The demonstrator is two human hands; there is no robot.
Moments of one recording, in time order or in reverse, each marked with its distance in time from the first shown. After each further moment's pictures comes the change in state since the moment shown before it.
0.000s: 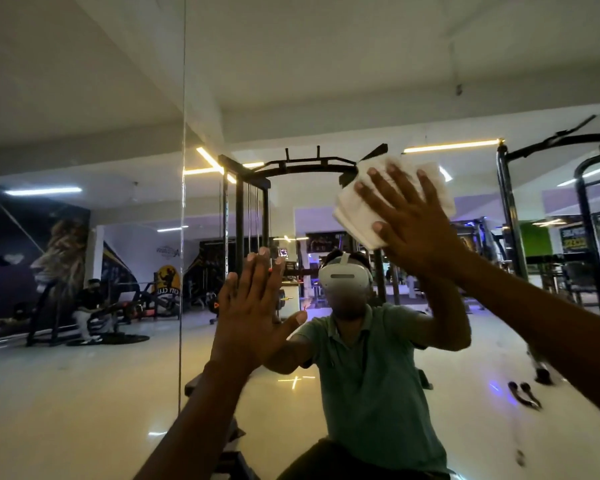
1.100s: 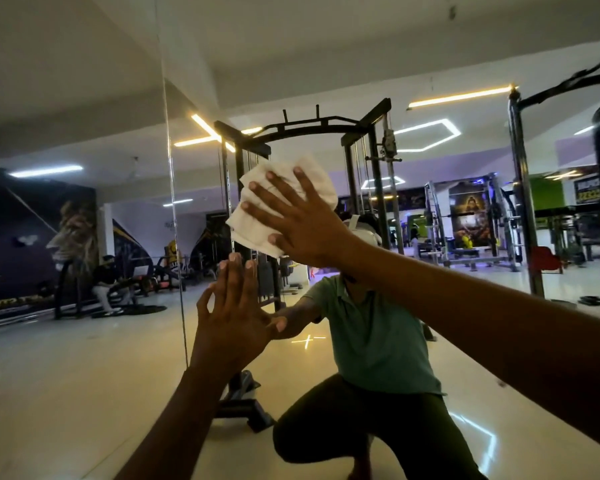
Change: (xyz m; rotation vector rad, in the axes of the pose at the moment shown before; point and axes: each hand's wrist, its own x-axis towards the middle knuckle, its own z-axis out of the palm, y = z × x) left_hand -0.092 0.004 -0.004 -0.024 -0.214 -0.075; right_hand 0.015 -0.142 0.051 -0.048 -0.003 -0.327
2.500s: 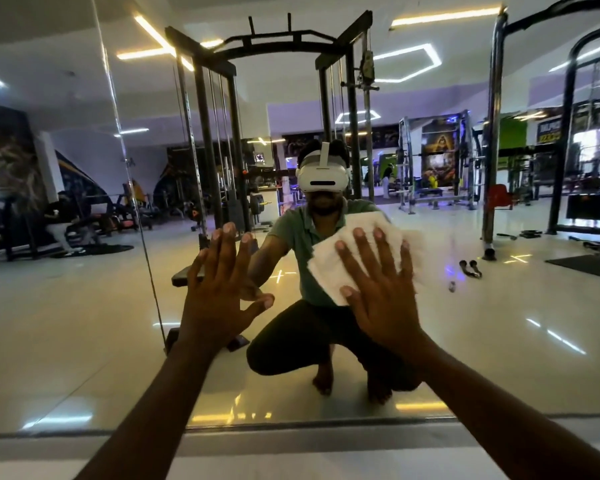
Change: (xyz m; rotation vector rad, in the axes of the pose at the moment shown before) left_hand -0.069 0.033 0.044 -0.042 -0.010 0.119; right_hand -0.281 -0.109 0.005 0.224 -0.100 0.583
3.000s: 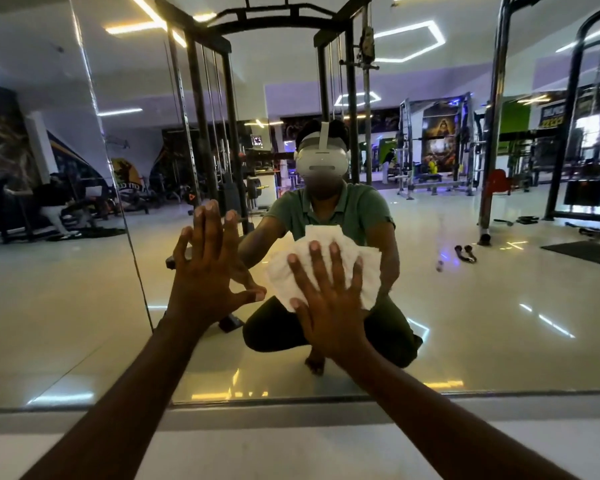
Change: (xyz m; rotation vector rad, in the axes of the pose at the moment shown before) left_hand 0.001 0.007 0.003 0.054 -0.020 0.006; right_hand -0.035 -0.067 0.035 -0.001 -0.050 0.017
